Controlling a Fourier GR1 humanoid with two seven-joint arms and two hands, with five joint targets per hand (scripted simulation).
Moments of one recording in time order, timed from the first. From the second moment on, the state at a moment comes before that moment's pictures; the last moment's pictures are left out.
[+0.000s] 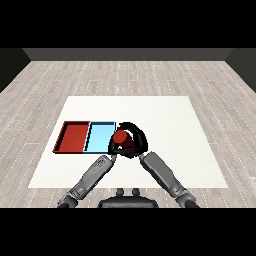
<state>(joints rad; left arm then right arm) -0.41 0.04 -0.55 -1.32 0.17 0.57 -0.19 -0.47 -0.03 0.52 -1.39 -0.34 -0.41 -0.37</state>
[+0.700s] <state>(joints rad) -0.43 0.00 -0.55 -1.28 0.14 0.56 -0.19 -0.46 -0.04 0.45 -1.48 -0.23 -0.41 -0.30</state>
